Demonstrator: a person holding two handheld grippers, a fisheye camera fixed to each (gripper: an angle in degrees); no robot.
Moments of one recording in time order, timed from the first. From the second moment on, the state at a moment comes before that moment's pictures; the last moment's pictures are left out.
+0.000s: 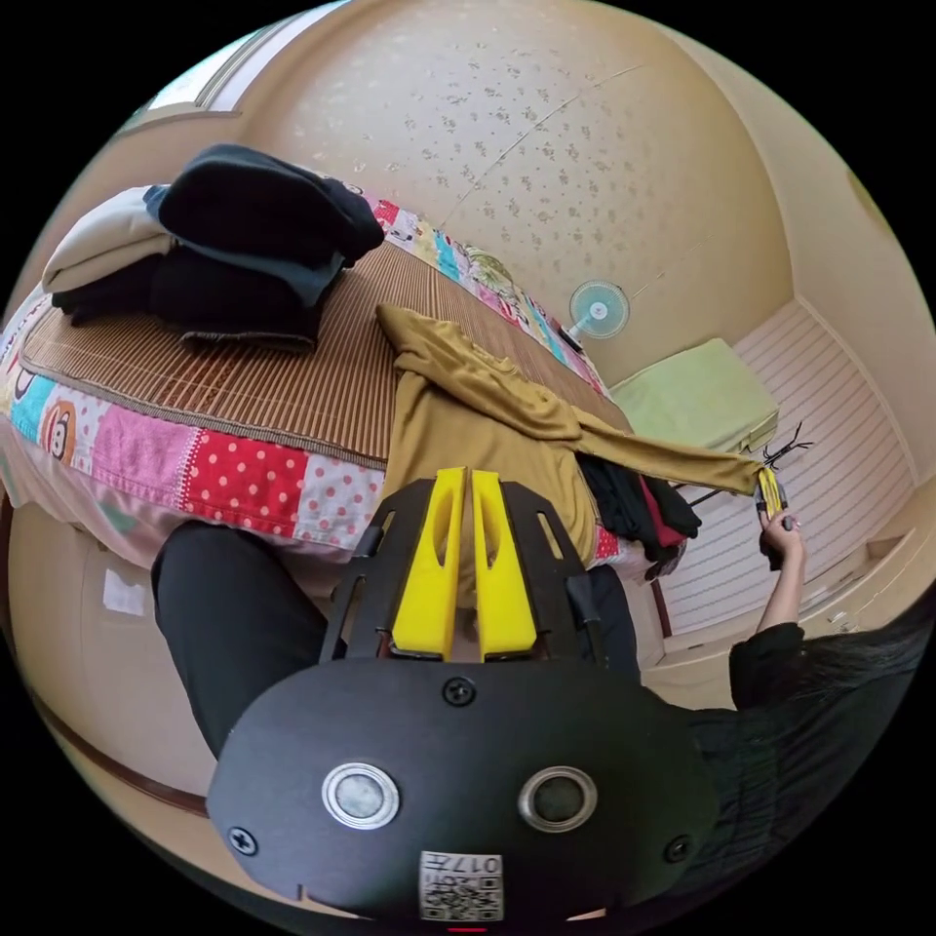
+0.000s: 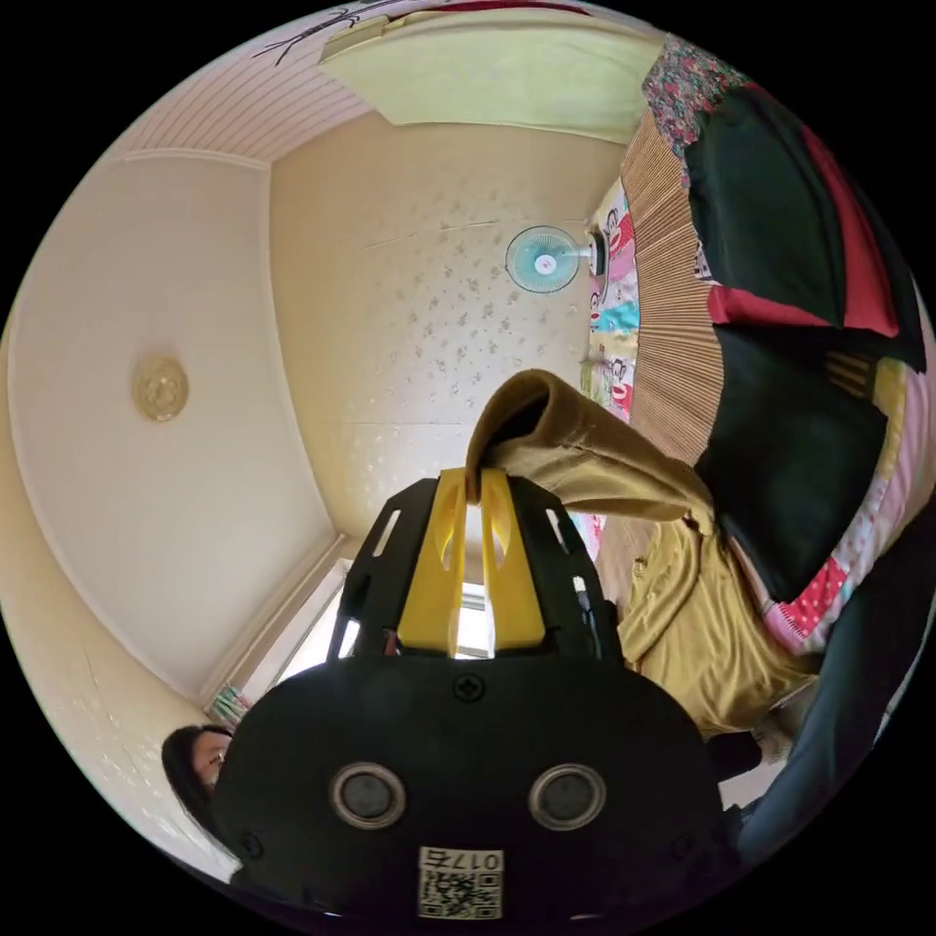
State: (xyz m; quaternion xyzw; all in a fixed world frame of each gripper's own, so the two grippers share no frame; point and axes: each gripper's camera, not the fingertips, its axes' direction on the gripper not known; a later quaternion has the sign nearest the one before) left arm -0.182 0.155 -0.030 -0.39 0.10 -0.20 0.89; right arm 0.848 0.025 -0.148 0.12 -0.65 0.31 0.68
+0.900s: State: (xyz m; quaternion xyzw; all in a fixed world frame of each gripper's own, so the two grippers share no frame) left arm -0.207 0.129 -0.028 -0.40 0.11 -0.20 0.89; right arm 0.866 0.097 0.049 0.12 -0.36 0.33 0.86
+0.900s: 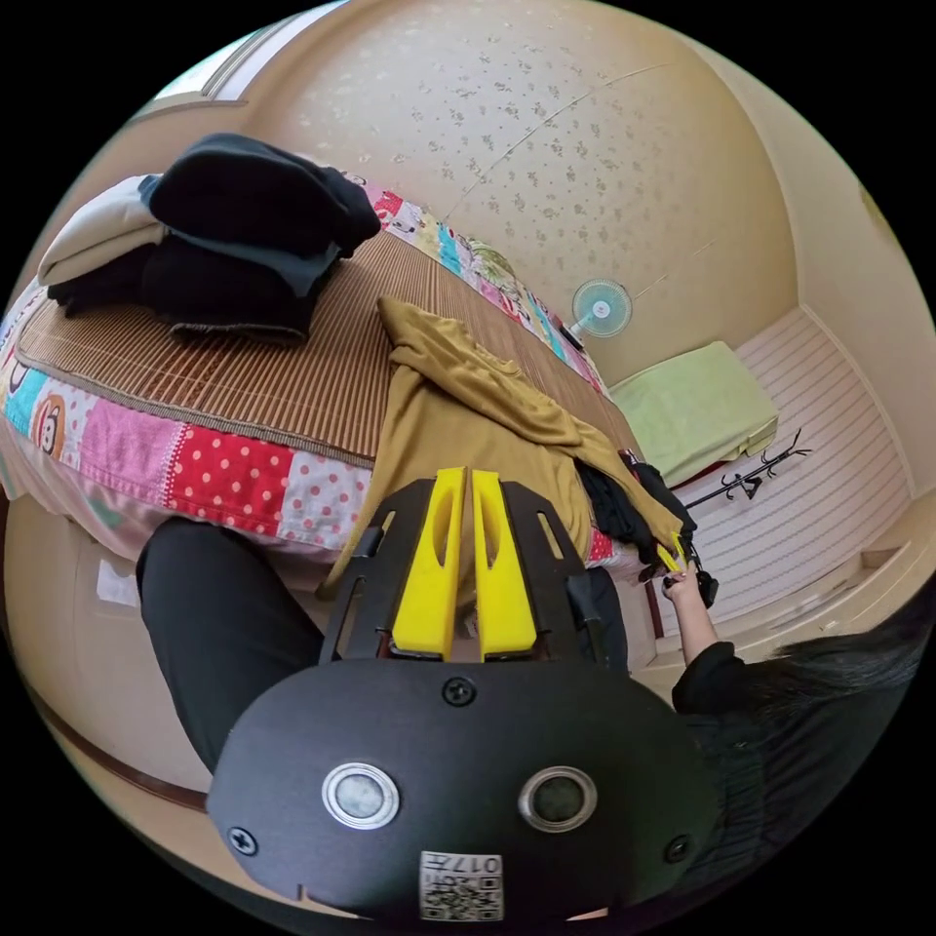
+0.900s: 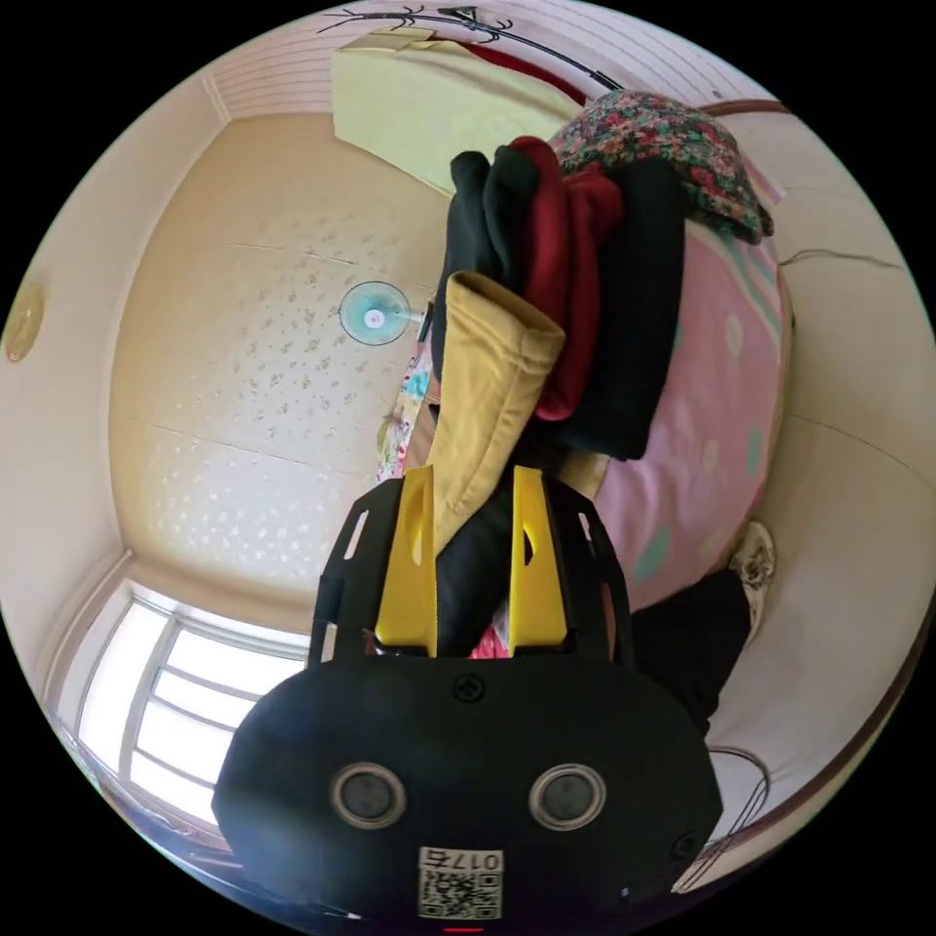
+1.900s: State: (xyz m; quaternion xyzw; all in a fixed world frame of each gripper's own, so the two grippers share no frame) left arm -0.207 0.141 -0.031 -0.43 0.07 -0.12 0.89; right arm 0.292 0.264 0.131 -0.15 -0.37 -0.21 0.89
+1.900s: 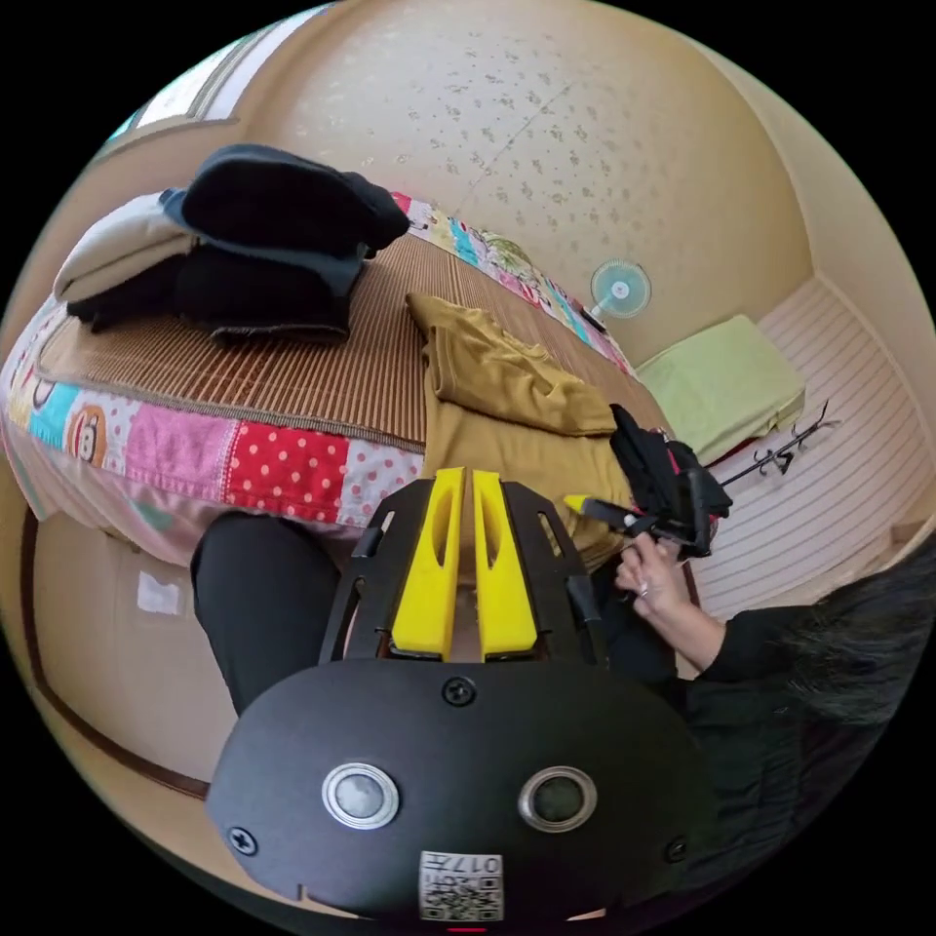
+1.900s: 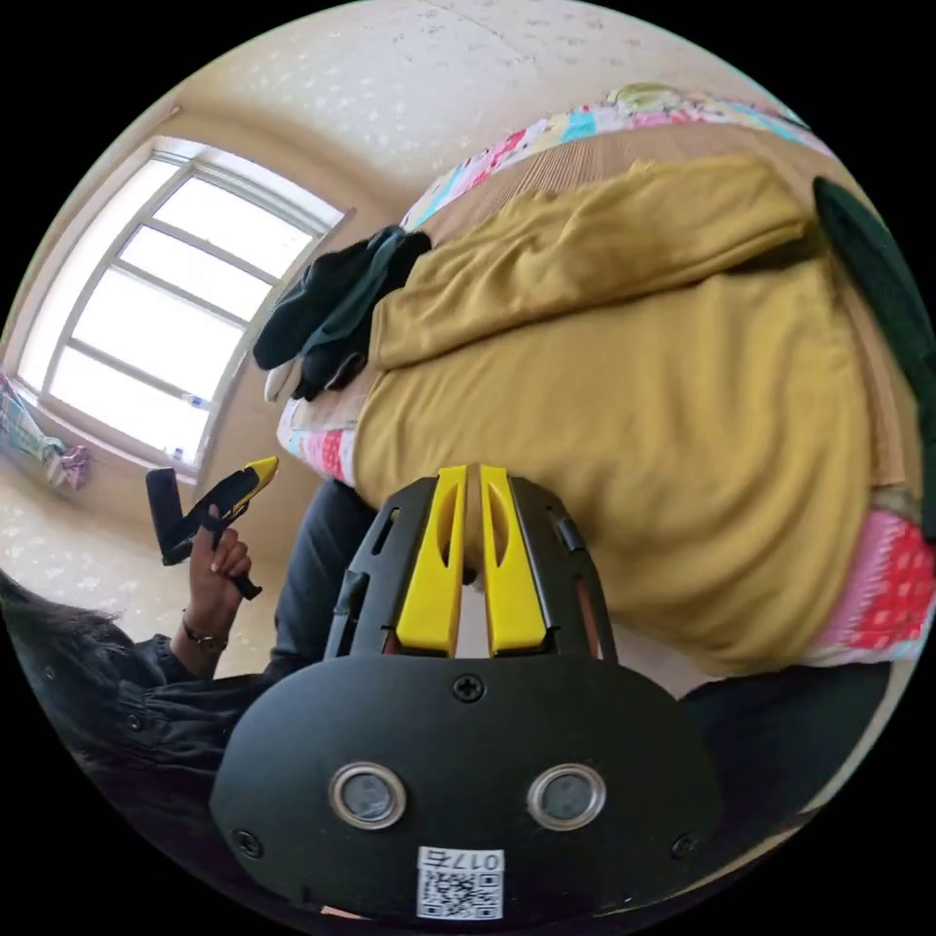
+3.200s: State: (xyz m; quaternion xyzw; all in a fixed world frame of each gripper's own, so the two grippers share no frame) left arm -0.112 0.232 0.400 -0.46 -0.09 0.10 0.88; right arm 0.150 0.077 0.317 -0.07 -0.04 -0.27 0.96
